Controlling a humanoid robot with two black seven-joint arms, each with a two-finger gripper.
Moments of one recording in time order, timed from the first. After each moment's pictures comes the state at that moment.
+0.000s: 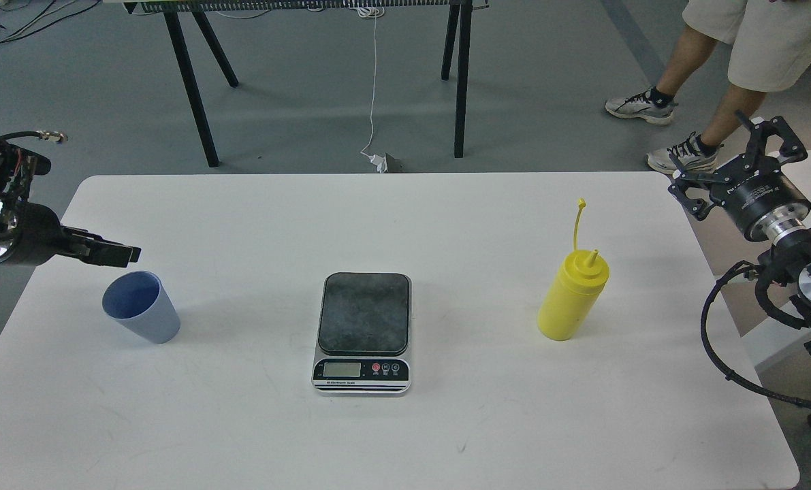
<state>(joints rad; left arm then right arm) -1.05 0.90 -0.04 -0.88 1.75 -0.49 -0.49 0.61 -0.47 0.99 0.62 0.16 0.49 0.01</state>
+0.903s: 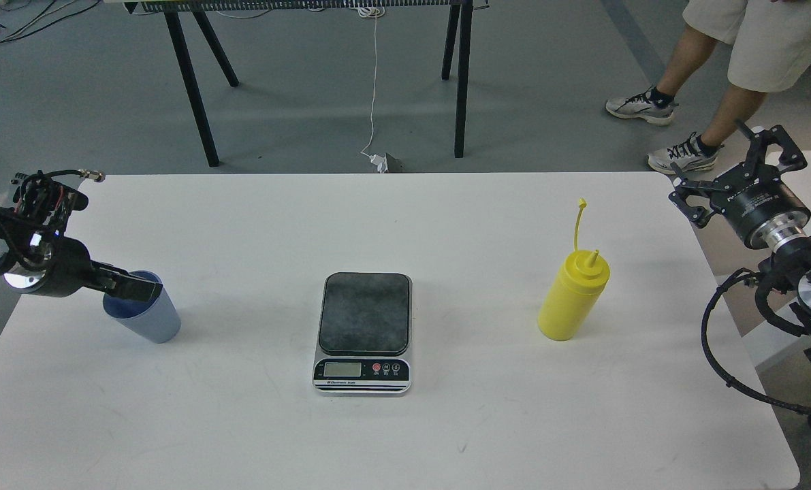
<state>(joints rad) -1.02 0.82 0.02 -0.87 1.75 -0.49 -0.49 0.59 -0.47 0.99 0.62 0.17 0.49 0.02</state>
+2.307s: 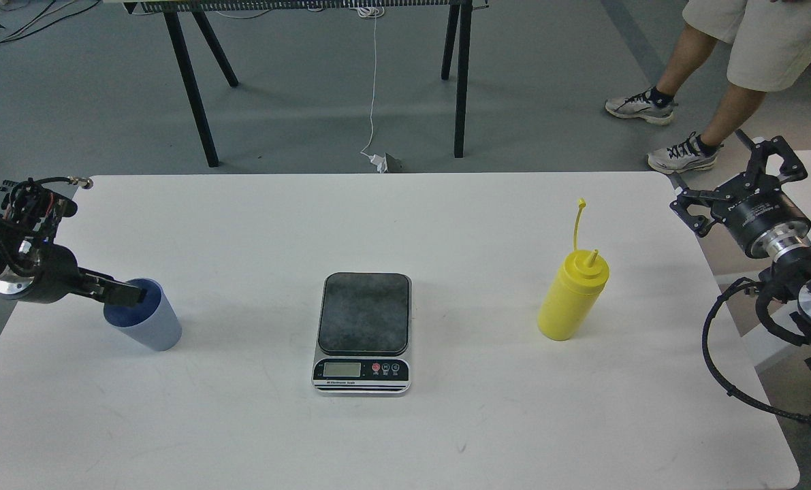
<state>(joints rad) -0.98 0.81 0.03 -0.80 1.76 -0.49 -0.49 0.56 -0.47 1.00 0.62 0.17 0.49 0.02</state>
